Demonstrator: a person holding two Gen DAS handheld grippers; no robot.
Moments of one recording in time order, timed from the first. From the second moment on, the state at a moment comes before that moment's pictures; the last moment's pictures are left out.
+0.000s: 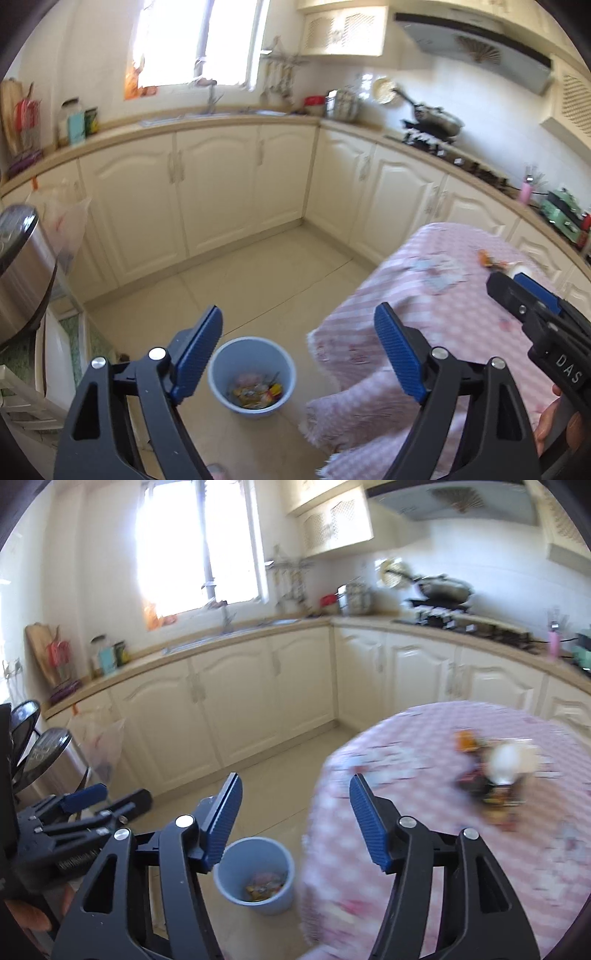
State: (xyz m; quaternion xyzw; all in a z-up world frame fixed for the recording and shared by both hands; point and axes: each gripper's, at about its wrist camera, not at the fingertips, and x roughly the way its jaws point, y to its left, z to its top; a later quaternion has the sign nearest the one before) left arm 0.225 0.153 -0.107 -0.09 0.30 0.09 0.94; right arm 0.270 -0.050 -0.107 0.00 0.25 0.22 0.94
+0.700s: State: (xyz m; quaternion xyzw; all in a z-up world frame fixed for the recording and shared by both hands) left arm 0.347 -0.018 -0.135 -0.01 0.39 -0.09 0.92; right arm 0.337 -0.219 -0.156 0.08 0.36 0.08 0.92
